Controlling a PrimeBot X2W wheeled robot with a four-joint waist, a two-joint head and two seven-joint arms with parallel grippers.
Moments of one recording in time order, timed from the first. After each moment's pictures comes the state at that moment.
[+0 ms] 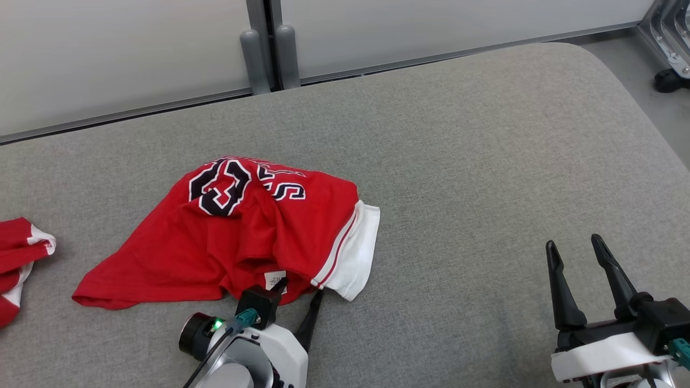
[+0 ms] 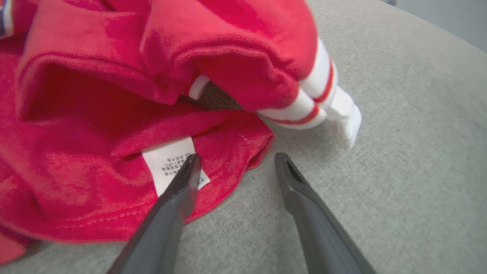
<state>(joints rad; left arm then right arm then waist) -0.30 0.05 -0.52 0.66 -0.30 -0.04 -0.15 -0.02 -0.05 -0.02 0.11 0.09 0.13 -0.26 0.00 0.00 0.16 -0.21</state>
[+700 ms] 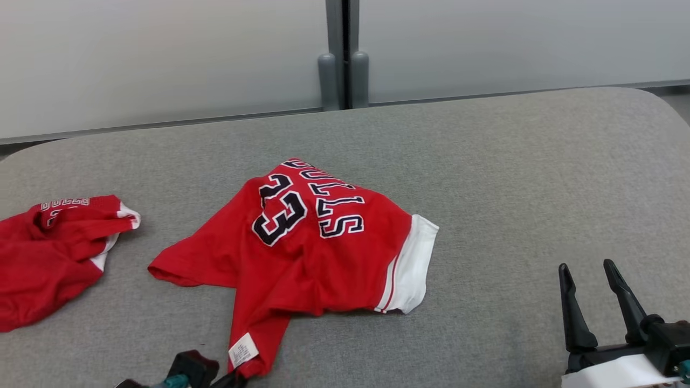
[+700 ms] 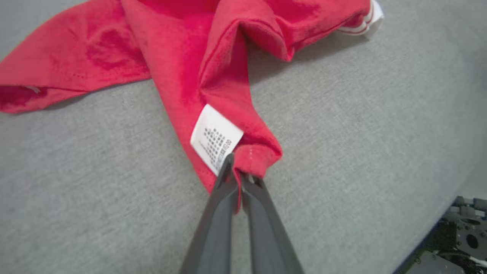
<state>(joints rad) 0.01 0.38 -0.52 0.16 -0.41 -0.08 0.13 0.04 -0.05 -0.06 0.11 0.11 0.13 -0.26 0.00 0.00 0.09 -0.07</state>
